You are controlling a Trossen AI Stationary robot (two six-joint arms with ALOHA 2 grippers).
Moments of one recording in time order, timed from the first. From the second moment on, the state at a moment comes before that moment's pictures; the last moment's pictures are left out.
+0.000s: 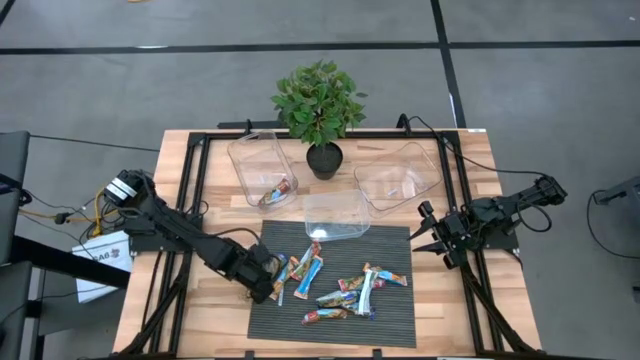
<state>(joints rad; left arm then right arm) -0.54 1.55 0.85 -0.58 -0.07 -1.27 0.38 0.01 0.01 0.01 -0.02 -0.05</state>
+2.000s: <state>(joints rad) -0.22 1.50 1.09 -0.01 -0.67 -0.68 0.38 0.01 0.01 0.01 -0.02 -0.05</state>
